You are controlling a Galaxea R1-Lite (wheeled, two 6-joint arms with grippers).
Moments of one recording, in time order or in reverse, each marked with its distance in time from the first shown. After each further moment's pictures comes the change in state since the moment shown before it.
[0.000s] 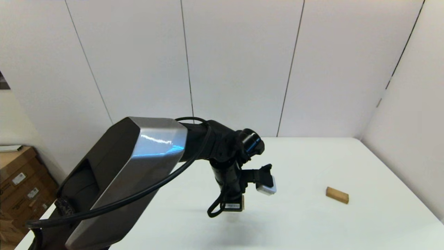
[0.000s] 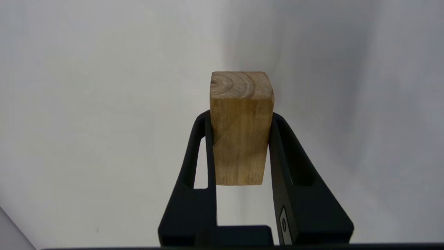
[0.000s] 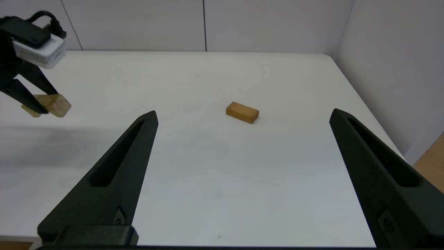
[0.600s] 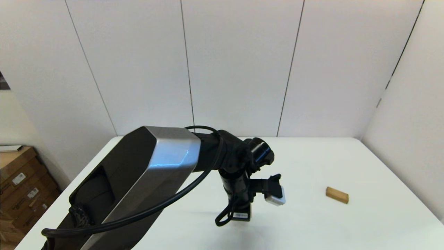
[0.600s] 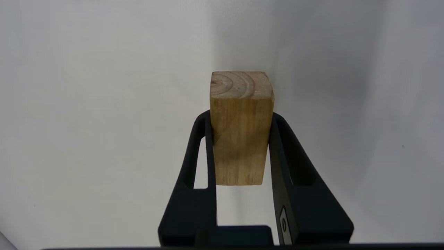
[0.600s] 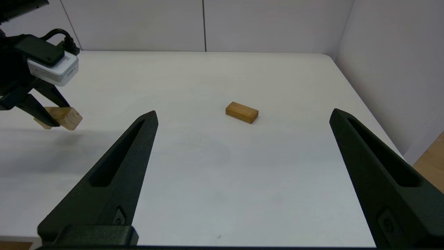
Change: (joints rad) left arm -0.036 0.034 0.000 -0.030 0.001 -0.008; right arm 0.000 0.000 0.000 0.000 0.000 0.000
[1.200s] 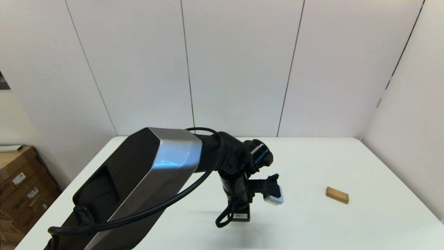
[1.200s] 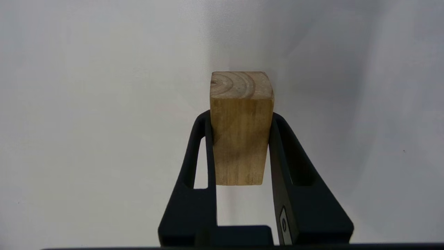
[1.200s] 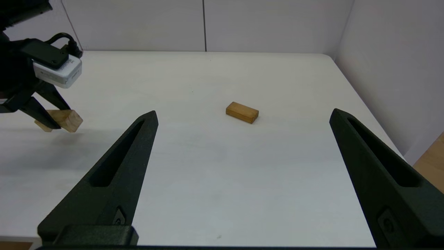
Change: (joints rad) left arm 0.000 0.015 0.000 0.000 0.000 -0.037; right arm 0.000 0.000 0.000 0.000 0.000 0.000
